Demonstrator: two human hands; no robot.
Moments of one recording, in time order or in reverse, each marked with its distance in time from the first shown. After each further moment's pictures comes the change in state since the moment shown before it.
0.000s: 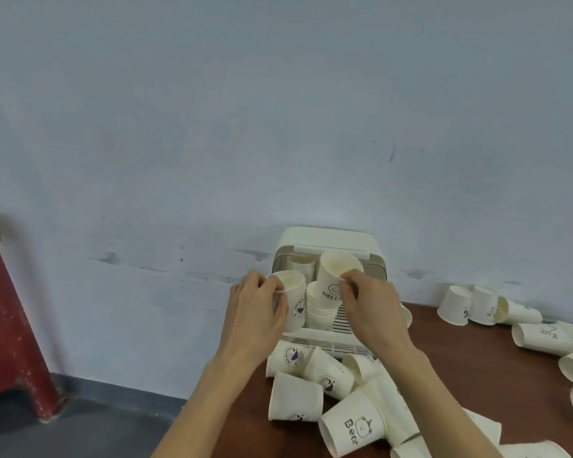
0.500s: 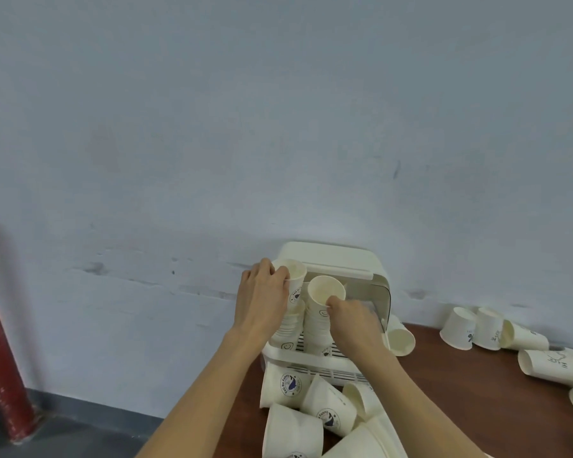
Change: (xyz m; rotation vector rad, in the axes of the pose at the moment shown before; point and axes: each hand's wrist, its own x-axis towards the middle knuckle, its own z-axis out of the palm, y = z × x) left_hand 0.076 -0.030 0.055 0.193 0.007 0.060; right_hand 0.050 0.028 0.069 -0.390 -0.257 -0.060
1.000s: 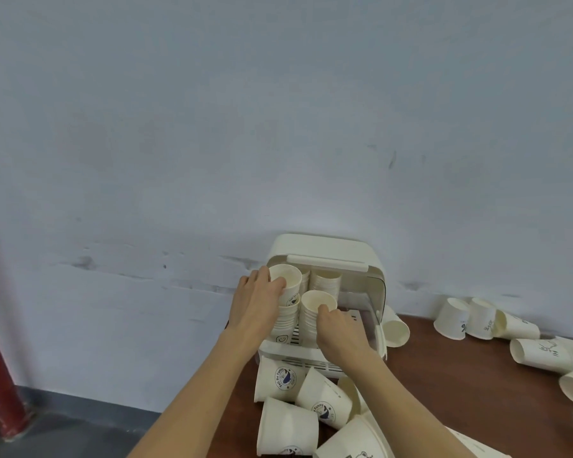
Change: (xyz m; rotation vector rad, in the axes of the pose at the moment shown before) left_hand -0.007 -0.013 0.028 0.143 -0.178 0.061; right_hand -0.012 -0.009 0.021 -0.113 -0.156 -0.068
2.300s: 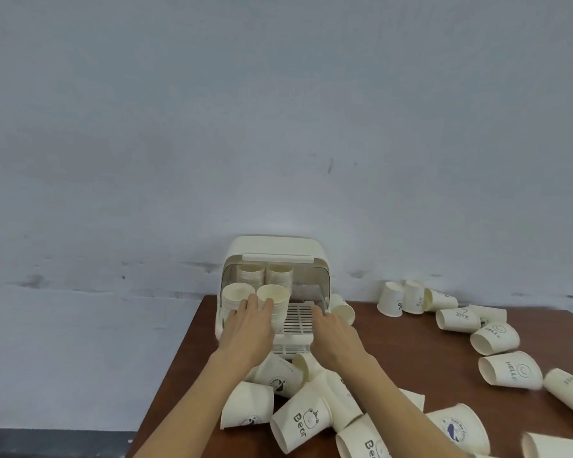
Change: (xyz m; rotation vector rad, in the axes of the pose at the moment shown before) left_hand -0.056 0.073 -0.020 0.028 -0.274 0.089; right_hand -0.082 0.045 -0.023 0.143 0.048 0.117
